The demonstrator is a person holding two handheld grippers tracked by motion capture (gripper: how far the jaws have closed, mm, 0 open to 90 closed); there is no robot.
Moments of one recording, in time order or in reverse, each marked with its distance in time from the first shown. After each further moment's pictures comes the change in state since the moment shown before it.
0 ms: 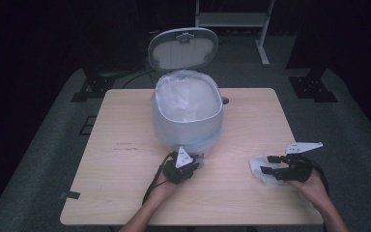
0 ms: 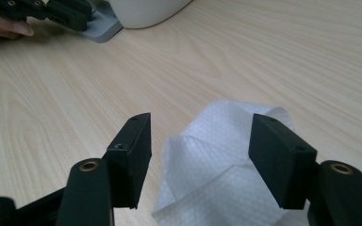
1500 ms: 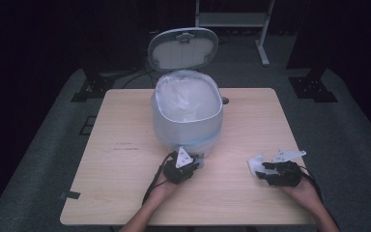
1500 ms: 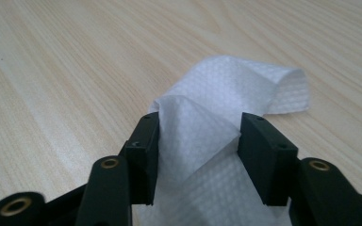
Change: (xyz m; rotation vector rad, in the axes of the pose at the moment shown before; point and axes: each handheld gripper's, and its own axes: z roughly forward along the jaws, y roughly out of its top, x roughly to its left) left arm 0.000 0.000 0.000 0.000 0.002 0.002; right arm 0.011 -0.016 0.030 0.100 -0.126 -0.113
